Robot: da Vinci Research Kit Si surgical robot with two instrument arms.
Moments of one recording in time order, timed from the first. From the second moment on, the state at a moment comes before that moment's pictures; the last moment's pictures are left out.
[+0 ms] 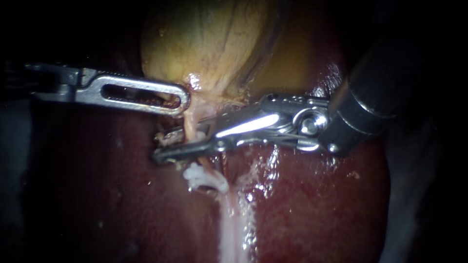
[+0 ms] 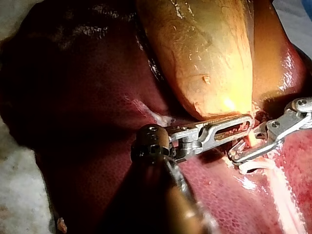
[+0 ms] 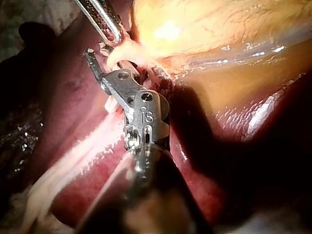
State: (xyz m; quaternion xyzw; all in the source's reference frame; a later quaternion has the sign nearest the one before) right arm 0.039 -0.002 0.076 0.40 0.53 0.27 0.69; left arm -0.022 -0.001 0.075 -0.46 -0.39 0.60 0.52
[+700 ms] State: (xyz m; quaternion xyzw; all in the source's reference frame) right arm 0.039 -0.002 0.076 0.41 0.50 0.29 0.71; left arm -0.022 -0.001 0.075 -0.46 -0.39 0.60 0.52
